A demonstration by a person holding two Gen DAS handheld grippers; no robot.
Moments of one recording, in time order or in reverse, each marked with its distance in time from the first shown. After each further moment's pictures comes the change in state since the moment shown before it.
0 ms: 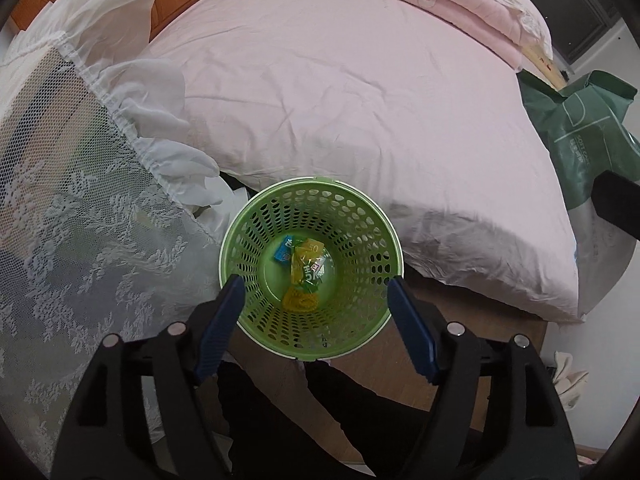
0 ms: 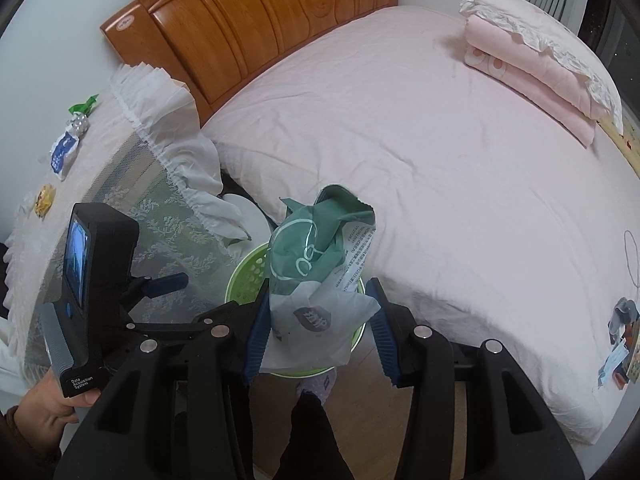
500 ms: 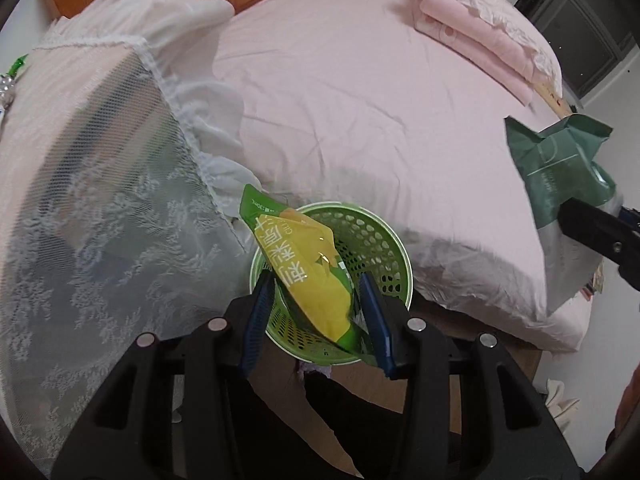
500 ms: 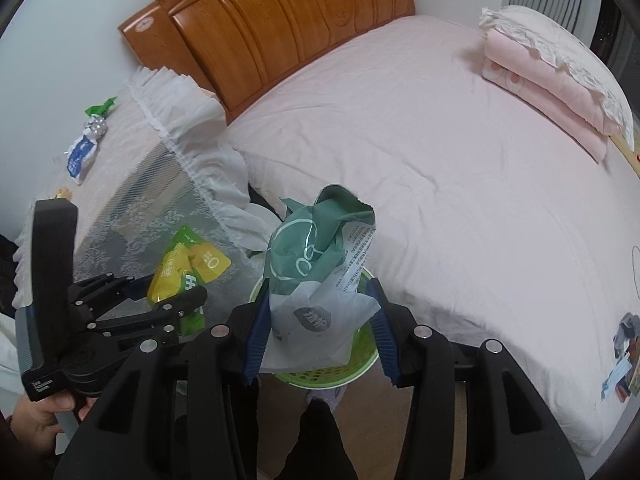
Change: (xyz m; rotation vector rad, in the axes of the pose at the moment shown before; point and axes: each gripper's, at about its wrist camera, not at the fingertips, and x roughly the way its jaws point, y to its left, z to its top) left arm -0.032 0.031 0.003 -0.084 -0.064 0.010; right arm -0.005 0.021 0.010 -0.009 -0.011 0.017
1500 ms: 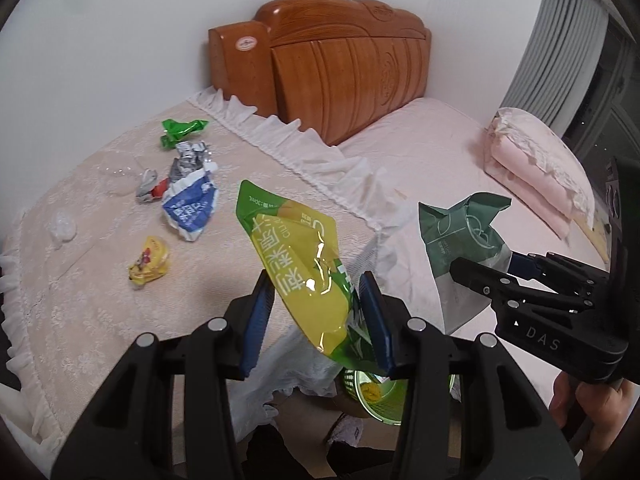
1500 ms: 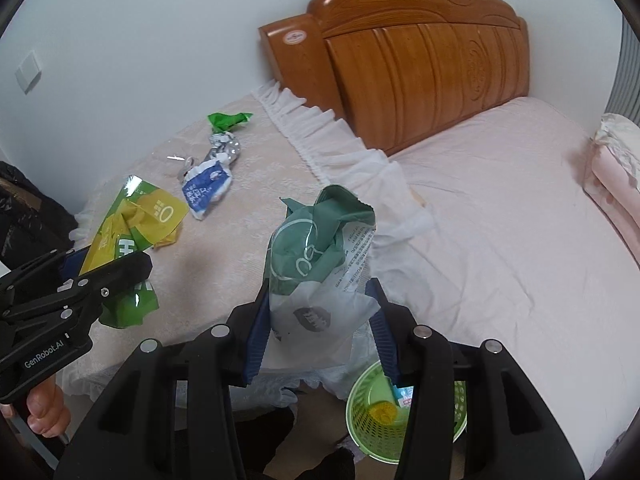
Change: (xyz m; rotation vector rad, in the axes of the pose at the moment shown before) left arm -0.221 0.148 0.006 -0.221 -0.389 0.163; right arm -0.029 0.185 0.087 -0.271 -0.136 0.206
